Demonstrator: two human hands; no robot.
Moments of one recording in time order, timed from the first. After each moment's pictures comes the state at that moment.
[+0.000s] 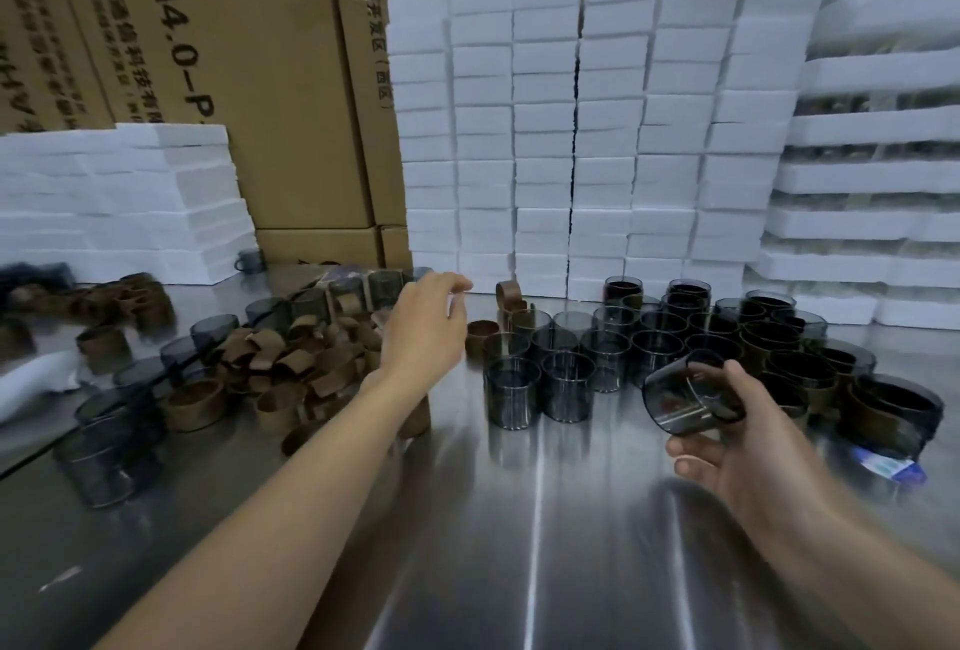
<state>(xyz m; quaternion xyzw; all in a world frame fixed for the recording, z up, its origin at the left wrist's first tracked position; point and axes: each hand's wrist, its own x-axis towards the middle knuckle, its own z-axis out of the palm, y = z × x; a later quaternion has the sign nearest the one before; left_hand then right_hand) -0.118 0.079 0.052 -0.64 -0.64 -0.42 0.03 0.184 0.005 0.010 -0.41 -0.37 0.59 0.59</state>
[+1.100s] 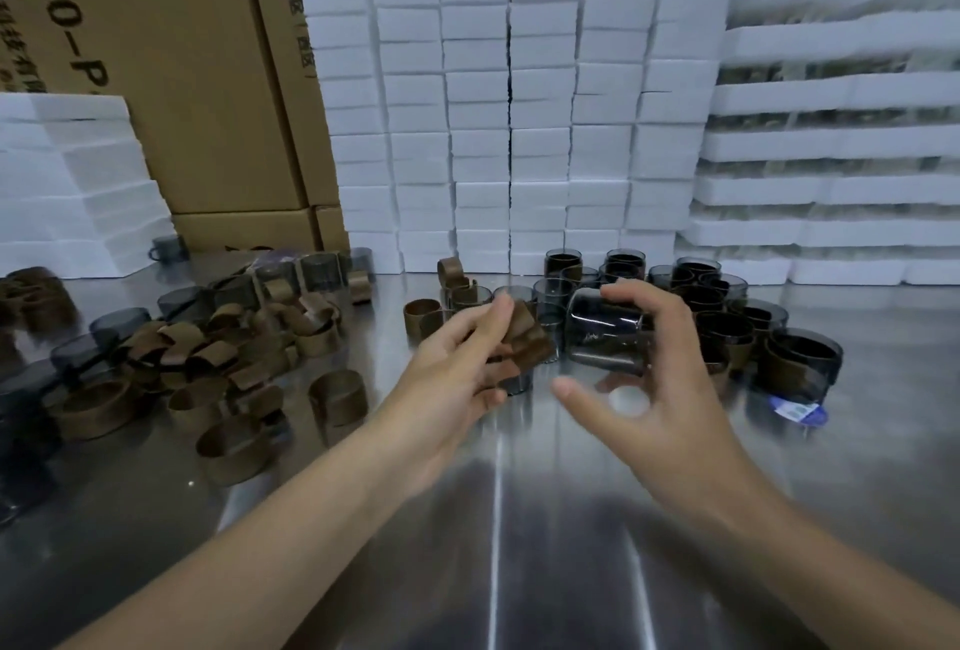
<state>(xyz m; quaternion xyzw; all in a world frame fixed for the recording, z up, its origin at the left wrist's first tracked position) -0.022 -0.015 0.039 -0.50 -0.39 -0.54 -0.55 0.182 -0.022 0.015 -0.35 -0.72 0.21 0.56</state>
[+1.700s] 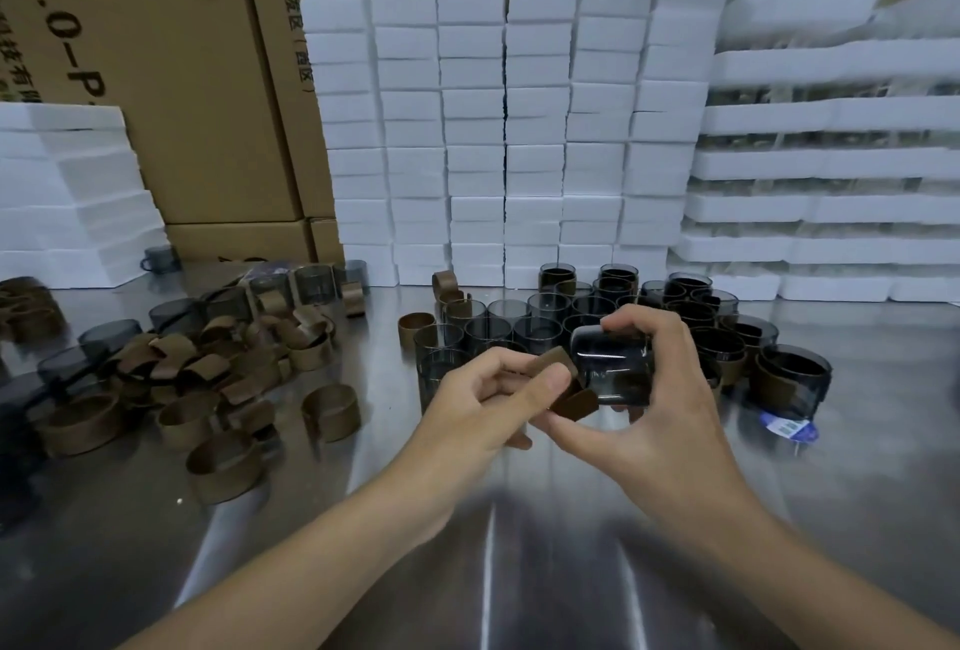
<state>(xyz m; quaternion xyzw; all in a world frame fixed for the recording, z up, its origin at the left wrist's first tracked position) -0.010 -0.022 0.023 -0.60 -0.39 -0.51 -0.48 0.179 -0.019 0.013 -0.35 -0.71 0.12 0.59</state>
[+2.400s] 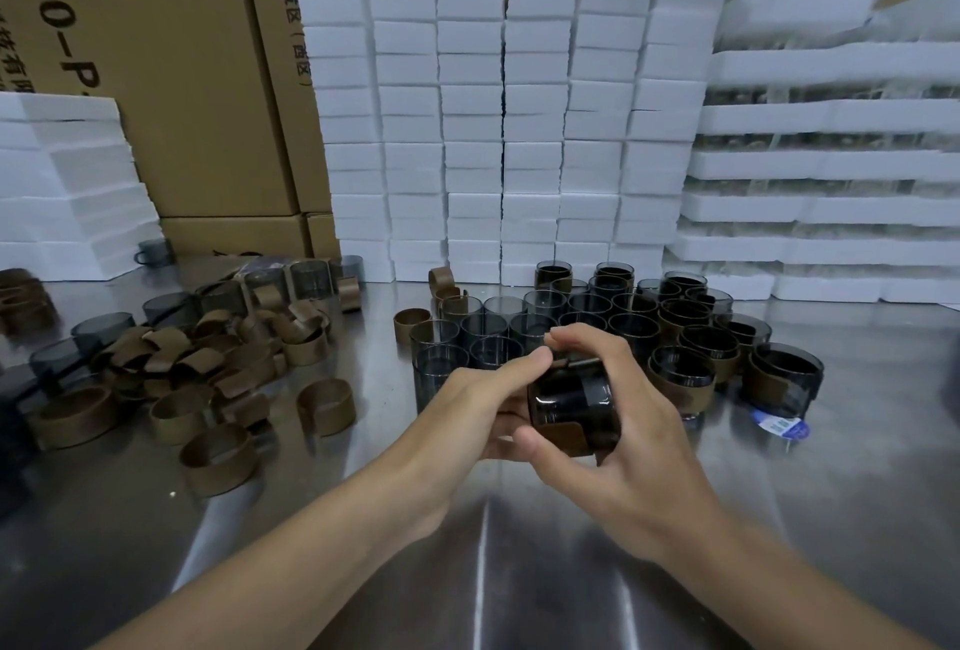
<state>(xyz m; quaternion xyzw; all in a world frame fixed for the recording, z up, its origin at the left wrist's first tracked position) -0.012 -0.015 0.027 -0.59 -0.40 -0.41 -0.56 0.172 -0.031 0.008 -0.35 -0.77 0.12 0.52</state>
